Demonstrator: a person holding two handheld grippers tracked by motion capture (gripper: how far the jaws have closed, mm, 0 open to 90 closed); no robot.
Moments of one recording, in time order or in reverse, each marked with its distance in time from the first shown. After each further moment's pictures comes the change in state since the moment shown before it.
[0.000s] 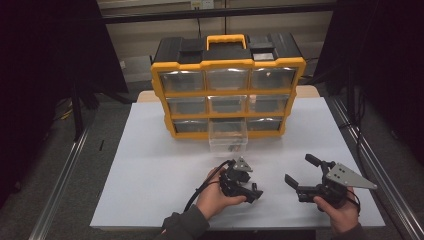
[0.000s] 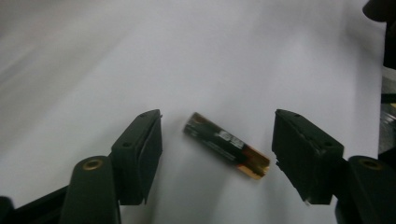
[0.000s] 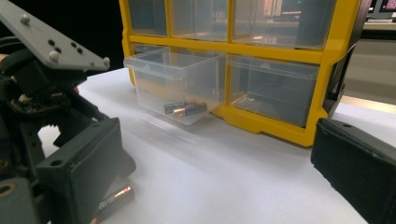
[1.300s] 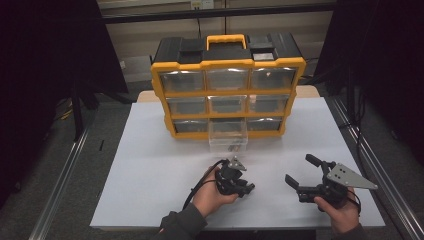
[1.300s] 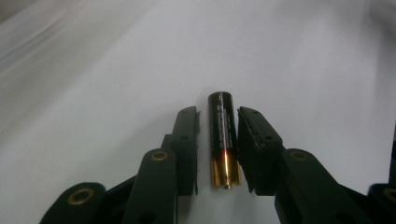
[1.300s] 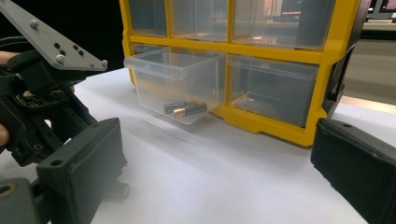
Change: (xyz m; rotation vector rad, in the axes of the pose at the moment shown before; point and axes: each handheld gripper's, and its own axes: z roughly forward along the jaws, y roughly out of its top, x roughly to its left) left arm 0.013 -0.009 -0.012 0.037 0.020 -0.051; right arm 0.000 0.000 -0.001 0.000 0.002 0.000
